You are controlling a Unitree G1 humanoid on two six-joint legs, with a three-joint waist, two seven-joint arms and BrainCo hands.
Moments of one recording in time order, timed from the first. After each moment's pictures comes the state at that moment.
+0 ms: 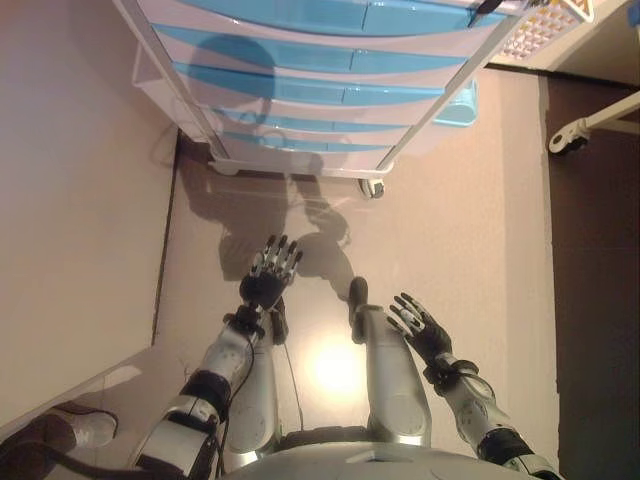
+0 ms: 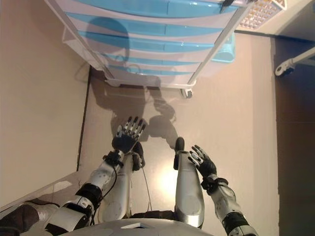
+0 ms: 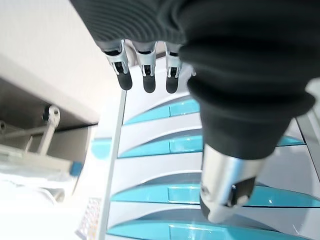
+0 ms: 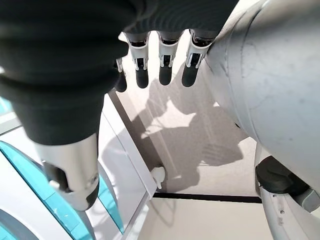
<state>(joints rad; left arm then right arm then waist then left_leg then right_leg) -0.31 0.18 -0.22 0.78 -1.53 0.02 -0.62 -0.01 -0.26 0.21 0.70 0.85 -0.16 0.36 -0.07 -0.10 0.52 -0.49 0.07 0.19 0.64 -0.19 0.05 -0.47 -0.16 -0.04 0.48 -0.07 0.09</state>
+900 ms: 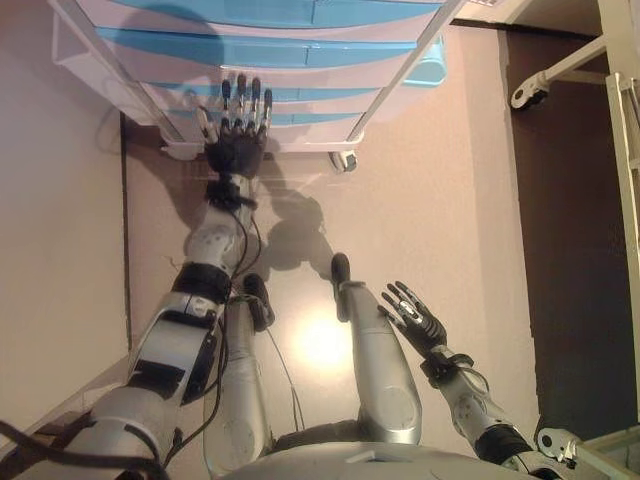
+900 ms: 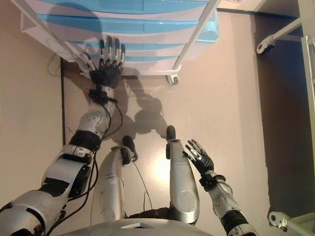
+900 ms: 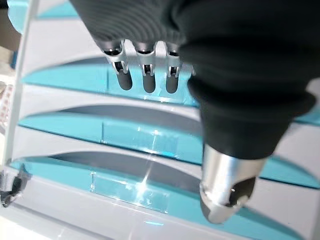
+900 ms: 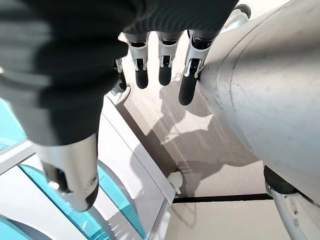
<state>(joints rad) -0.83 0.28 -0.12 0.66 -1.87 -0.06 -0.50 -0.01 -0.28 0.29 0.66 0.96 -0.21 0.42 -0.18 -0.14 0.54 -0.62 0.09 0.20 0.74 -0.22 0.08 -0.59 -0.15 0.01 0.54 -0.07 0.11</state>
